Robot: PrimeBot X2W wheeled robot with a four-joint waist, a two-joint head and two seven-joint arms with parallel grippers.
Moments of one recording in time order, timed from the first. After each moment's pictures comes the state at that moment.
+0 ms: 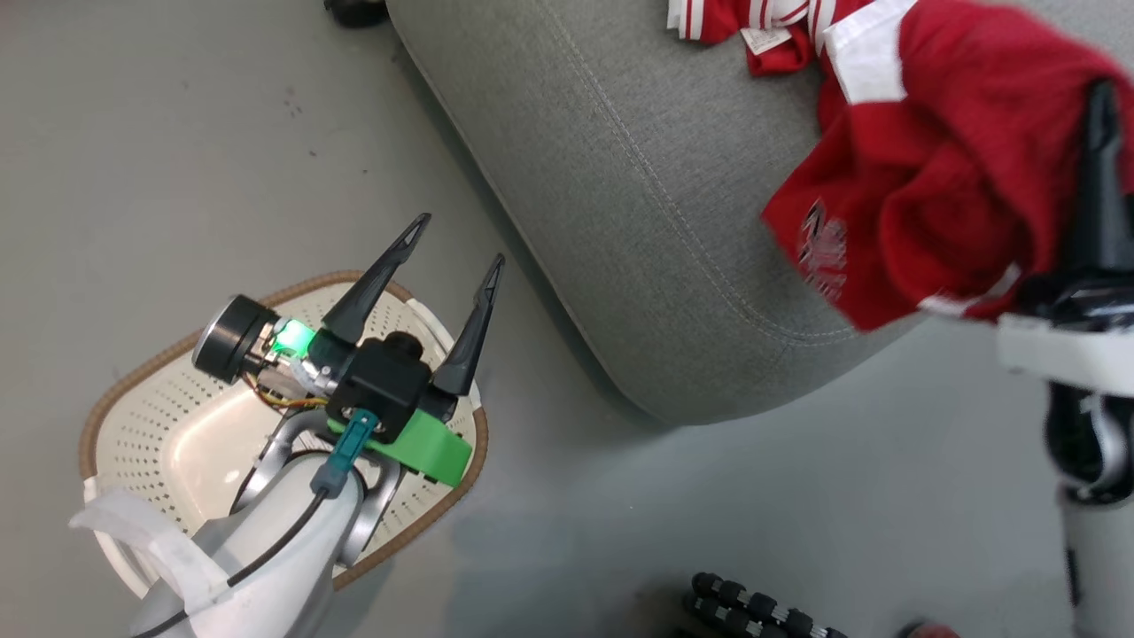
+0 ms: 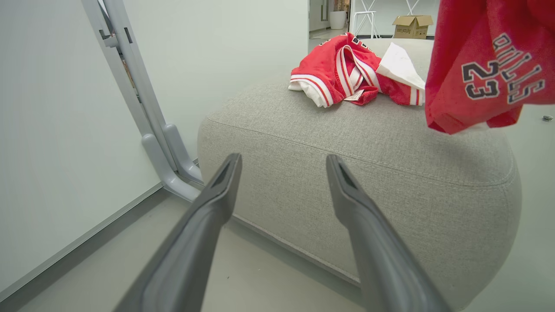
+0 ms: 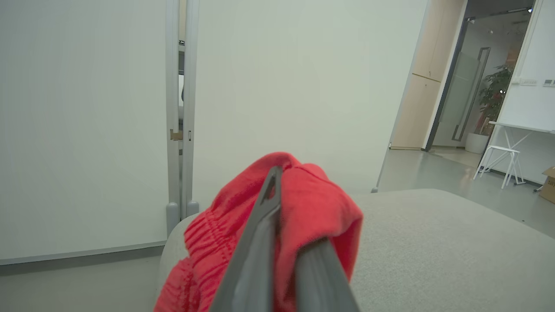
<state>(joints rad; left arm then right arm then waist) -0.50 0.35 -0.66 0.16 -0.18 0.10 -0.22 -0.30 -0.15 -0.09 -0.18 0.24 0.13 -0.26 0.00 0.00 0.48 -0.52</state>
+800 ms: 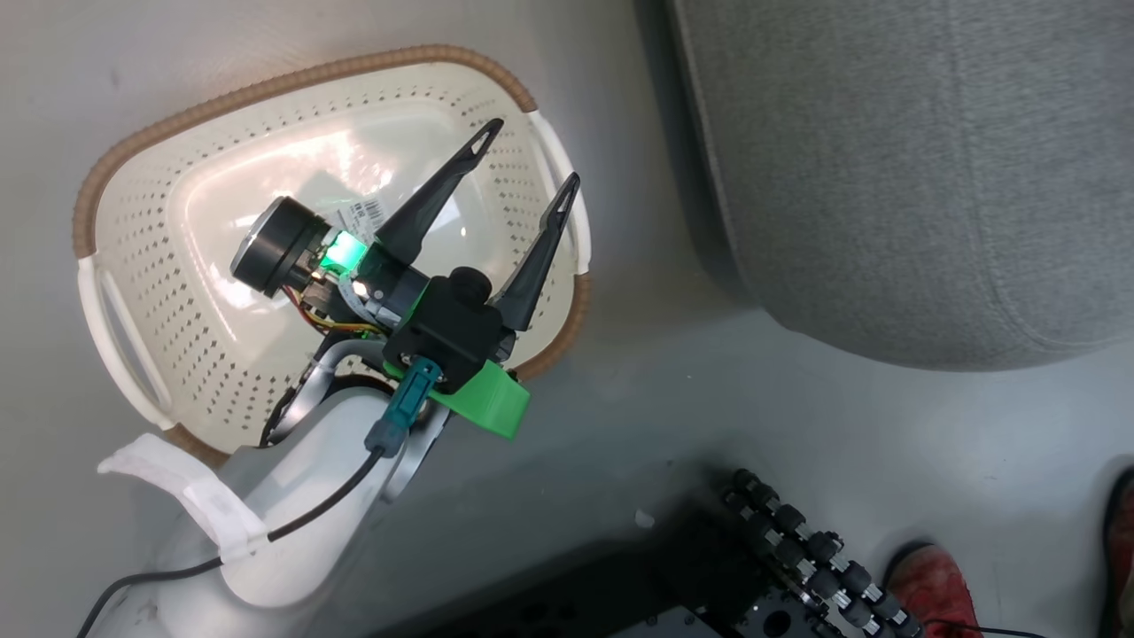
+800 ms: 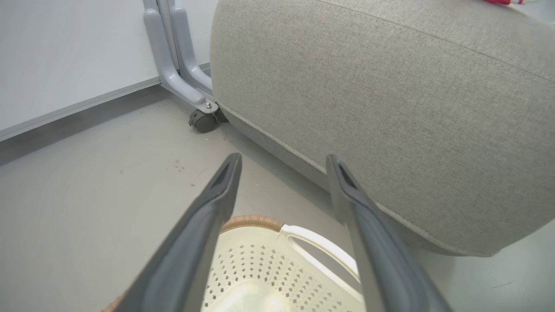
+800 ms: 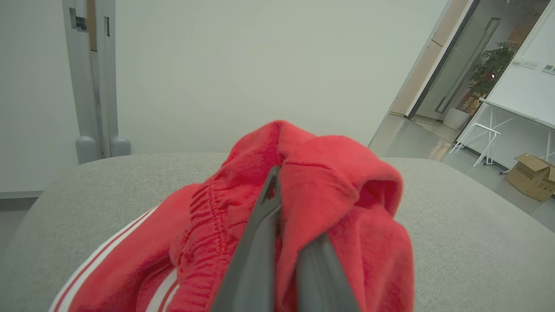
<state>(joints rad) -0.67 0.30 -0.73 0.10 -0.11 0.09 -0.17 -0.83 -0.49 -0.33 0.32 0.37 0.13 -0.26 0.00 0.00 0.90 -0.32</state>
